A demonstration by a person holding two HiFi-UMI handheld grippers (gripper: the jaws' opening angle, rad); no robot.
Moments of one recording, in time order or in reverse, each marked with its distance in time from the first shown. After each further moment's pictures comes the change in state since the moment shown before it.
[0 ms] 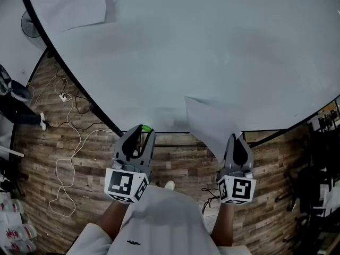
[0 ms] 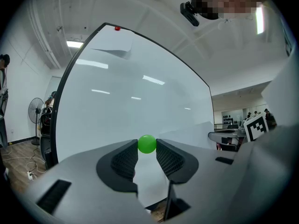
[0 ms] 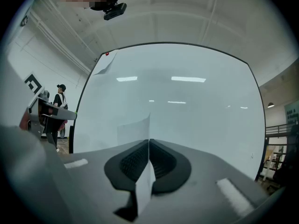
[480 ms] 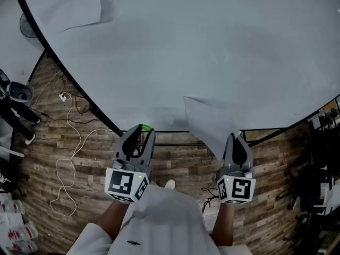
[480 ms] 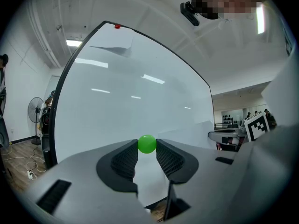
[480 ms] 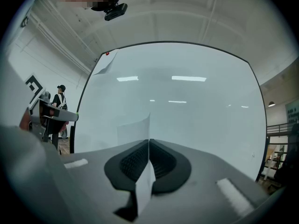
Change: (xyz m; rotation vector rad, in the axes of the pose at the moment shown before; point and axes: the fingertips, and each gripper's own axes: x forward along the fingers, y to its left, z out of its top) left arm 0.003 -0.002 -0.002 0.001 0.011 -0.003; right arm 0.000 0.003 0.000 -0.004 0.008 0.015
